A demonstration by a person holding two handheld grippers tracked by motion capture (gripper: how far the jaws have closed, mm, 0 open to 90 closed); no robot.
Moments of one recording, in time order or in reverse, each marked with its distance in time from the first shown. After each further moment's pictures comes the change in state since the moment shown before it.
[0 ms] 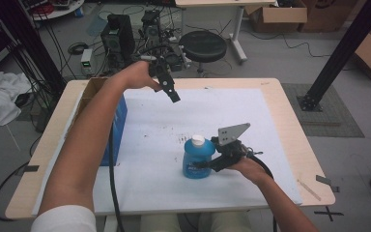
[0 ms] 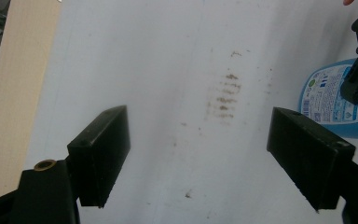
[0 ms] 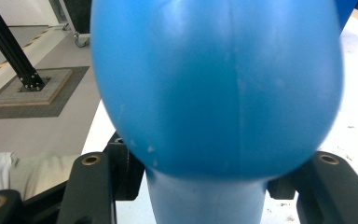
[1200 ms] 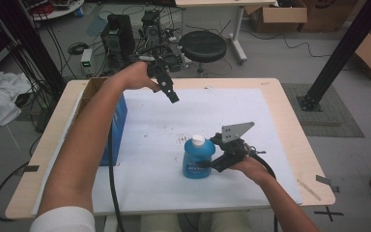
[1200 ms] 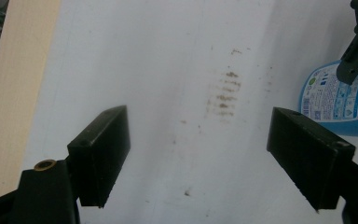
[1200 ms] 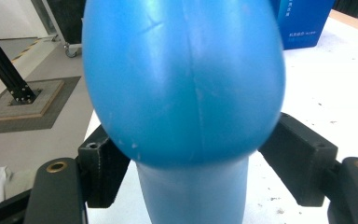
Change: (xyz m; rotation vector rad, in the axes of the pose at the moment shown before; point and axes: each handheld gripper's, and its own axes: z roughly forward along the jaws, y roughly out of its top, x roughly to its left) left arm 0.000 -0.004 0.000 -0.002 0.000 -0.008; right arm 0.000 0.001 -0.008 -0.025 -0.043 0.046
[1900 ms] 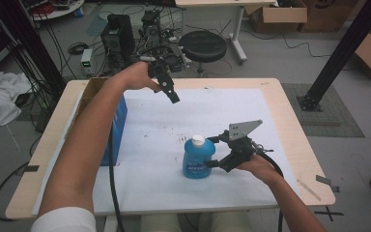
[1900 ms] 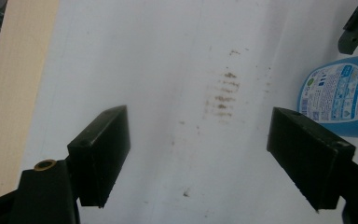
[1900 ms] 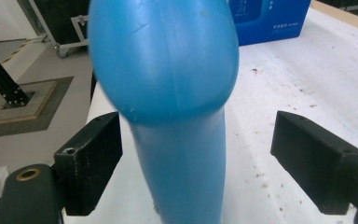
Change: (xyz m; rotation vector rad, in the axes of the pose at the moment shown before) left arm -0.002 0.002 0.000 0.001 -0.001 0.003; right arm 0.000 0.000 -0.020 0.020 -0.037 0.032
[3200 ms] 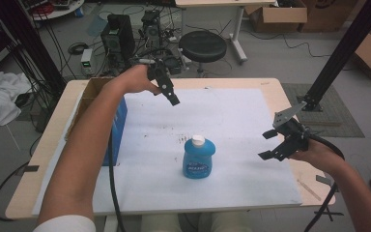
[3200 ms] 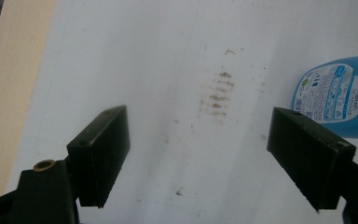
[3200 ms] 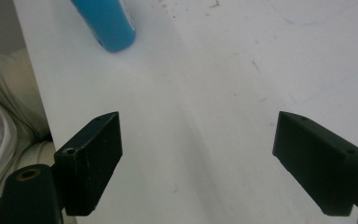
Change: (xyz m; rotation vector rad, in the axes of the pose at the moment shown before) left arm -0.009 -0.004 -0.001 -0.005 0.005 -0.017; right arm -0.016 0.004 -0.135 0.500 -0.244 0.173
